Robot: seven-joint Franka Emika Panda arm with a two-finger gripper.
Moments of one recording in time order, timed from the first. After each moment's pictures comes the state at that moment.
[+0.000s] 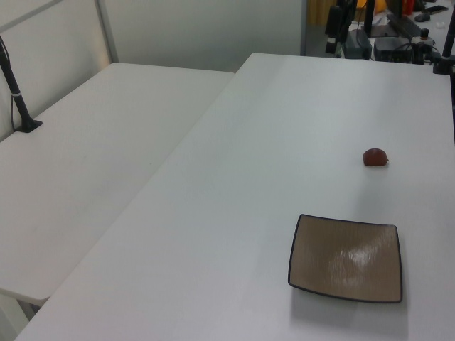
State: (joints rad) arm 0.08 -0.03 0.02 -1.61 0.05 1.70 0.09
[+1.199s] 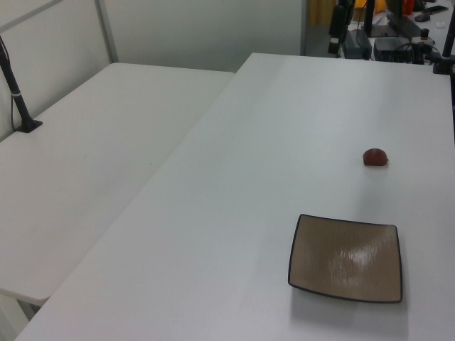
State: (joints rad) arm 0.08 -0.03 0.03 -1.61 0.05 1.70 -0.01
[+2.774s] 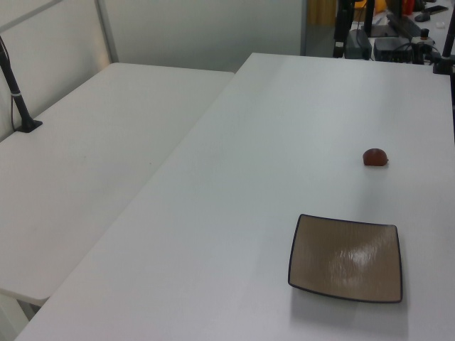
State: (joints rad) arm 0.08 -0.03 0.02 -1.62 0.05 1.66 -0.08
